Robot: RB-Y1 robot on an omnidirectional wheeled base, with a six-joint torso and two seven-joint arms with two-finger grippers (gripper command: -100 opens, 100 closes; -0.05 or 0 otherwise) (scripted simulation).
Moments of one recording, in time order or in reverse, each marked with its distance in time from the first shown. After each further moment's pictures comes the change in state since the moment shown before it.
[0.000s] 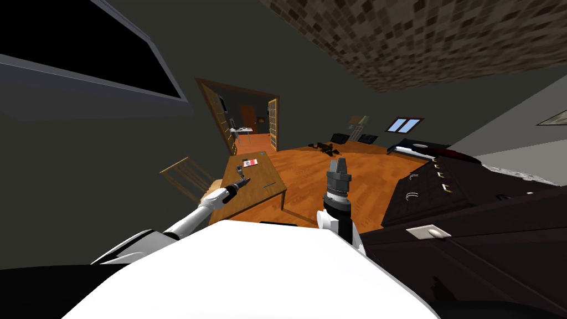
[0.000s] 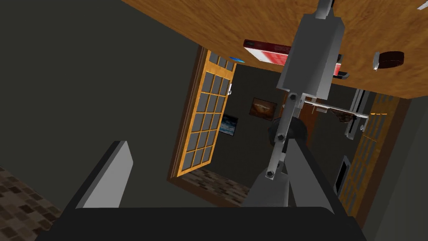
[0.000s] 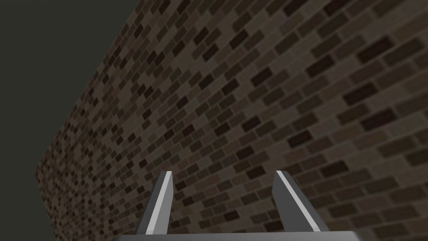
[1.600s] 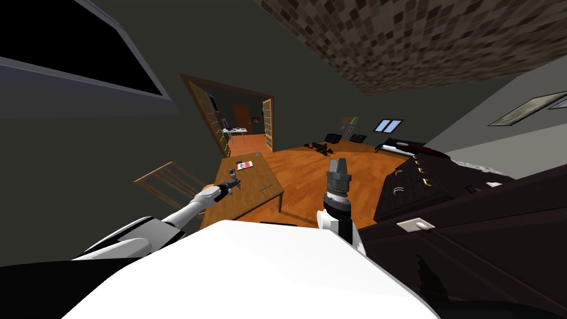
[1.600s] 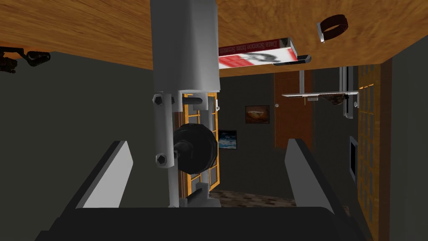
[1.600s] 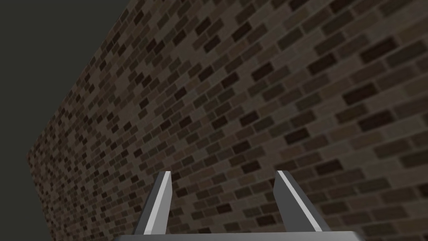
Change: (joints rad) left arm -0.104 0.101 -0.045 0.254 -0.095 0.040 -0.027; right arm 0.000 0.000 0.000 0.000 0.000 0.000 0.000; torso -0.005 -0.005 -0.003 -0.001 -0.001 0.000
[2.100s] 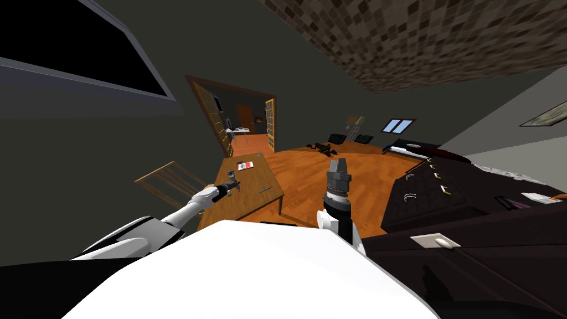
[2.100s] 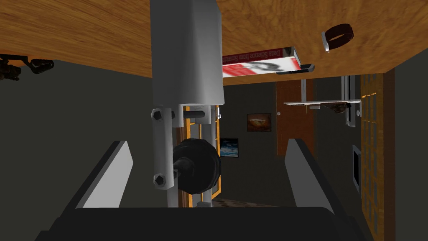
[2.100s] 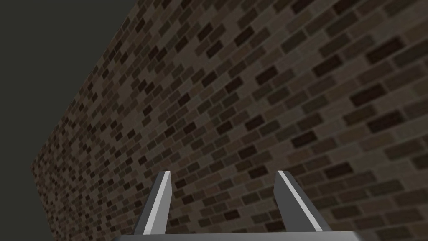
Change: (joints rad) left arm -0.002 0.006 0.006 0.037 0.091 -0.074 -0.110; right arm 0.000 0.000 0.000 0.000 0.000 0.000 0.000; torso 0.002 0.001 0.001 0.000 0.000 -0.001
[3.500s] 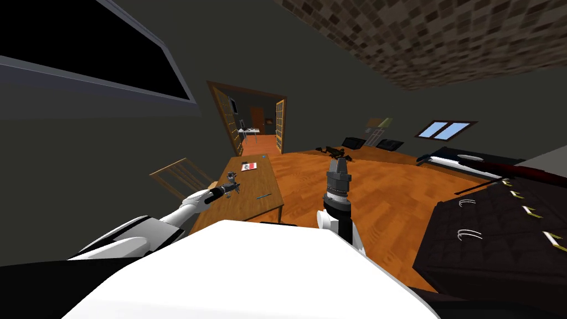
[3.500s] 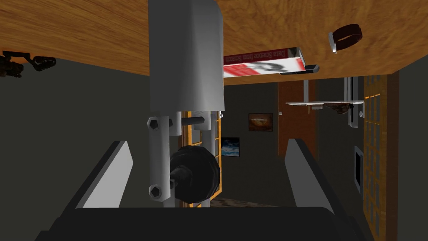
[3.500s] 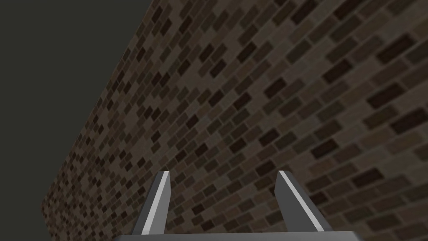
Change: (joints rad) left arm -0.006 0.012 0.028 0.122 0.271 -0.235 -0.367; right arm 0.000 0.000 0.000 0.000 0.000 0.000 0.000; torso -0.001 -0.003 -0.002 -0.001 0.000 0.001
